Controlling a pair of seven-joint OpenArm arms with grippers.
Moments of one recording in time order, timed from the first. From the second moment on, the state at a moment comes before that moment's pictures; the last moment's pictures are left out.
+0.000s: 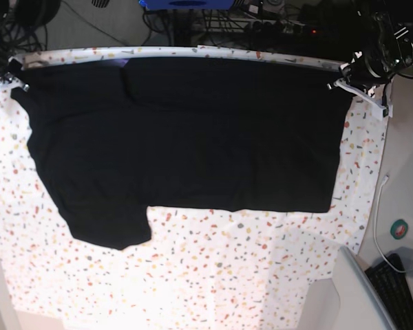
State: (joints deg) left arm 21.2 -12.9 -30.3 86.3 -25.8 -10.1 50.0; right arm -19.5 12.7 34.7 79.6 28.5 7.4 -52.8
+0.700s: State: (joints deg) left arm 21.6 -13.3 -47.1 93.7 -24.1 -8.8 53.4; right arm -20.9 8.1 43.7 95.3 27.5 6.9 -56.5
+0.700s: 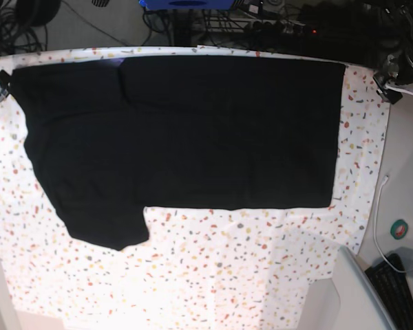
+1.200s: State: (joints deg) left arm 21.0 -13.2 -44.7 92.6 -24.7 -9.2 53.3; right arm 16.7 18.1 11.1 50.5 8.5 7.1 -38.3
